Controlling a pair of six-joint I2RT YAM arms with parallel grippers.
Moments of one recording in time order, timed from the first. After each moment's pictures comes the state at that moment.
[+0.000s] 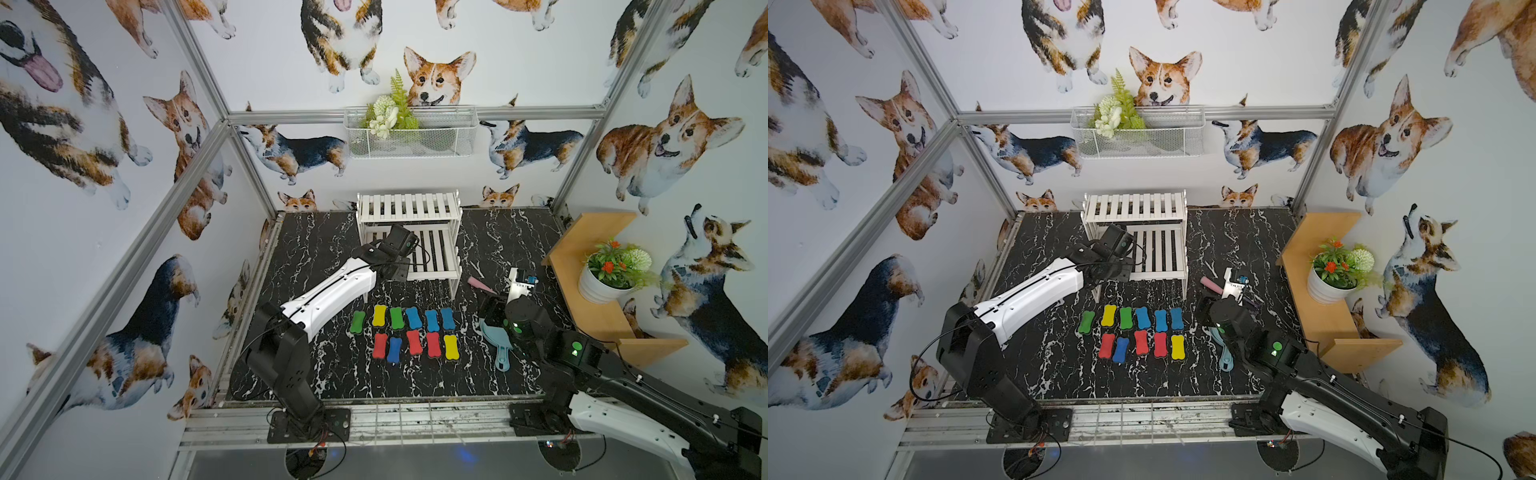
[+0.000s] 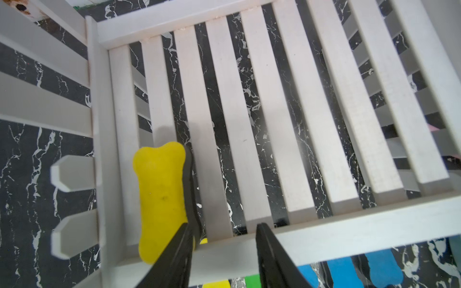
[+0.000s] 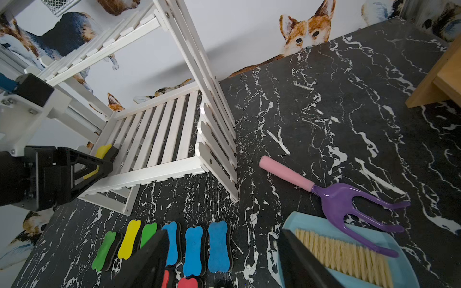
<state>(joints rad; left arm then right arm) -0.62 1.67 1.43 -0.77 -0.32 -0.34 0.86 0.76 0.66 -0.42 0.60 0.75</state>
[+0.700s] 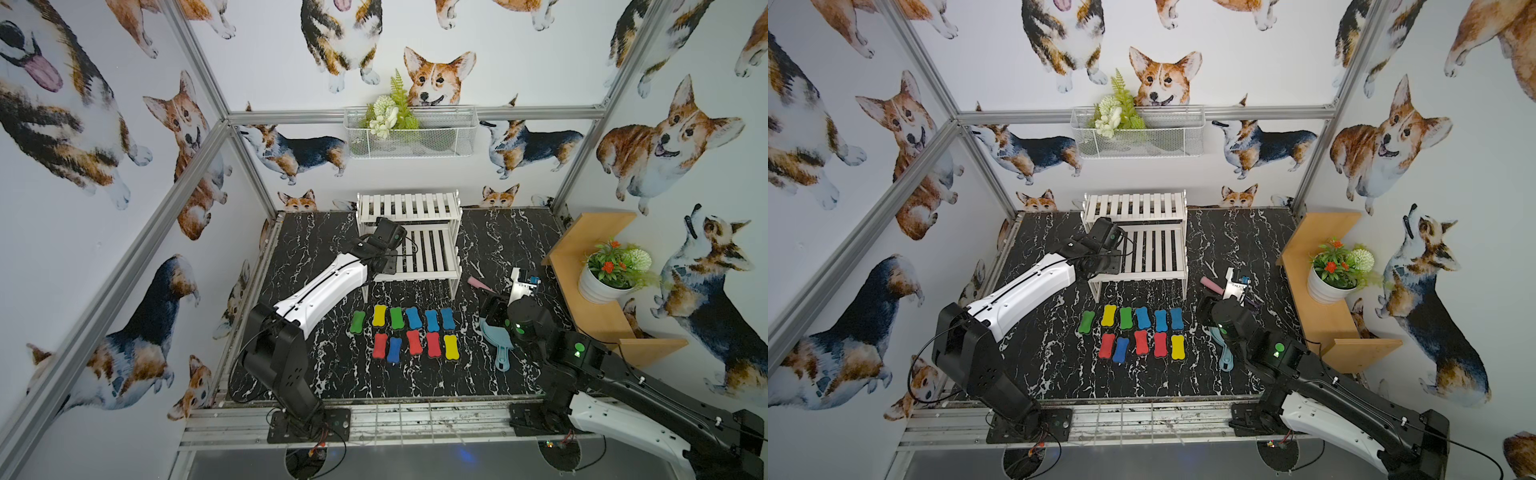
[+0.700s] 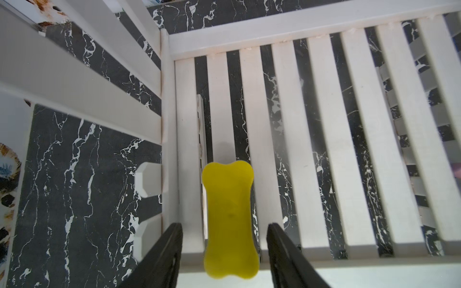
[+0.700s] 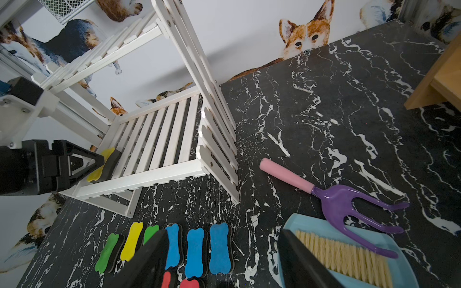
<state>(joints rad) -0.54 1.68 1.43 -0.77 -0.36 -0.36 0.86 0.74 0.66 -0.42 0.61 0.75</state>
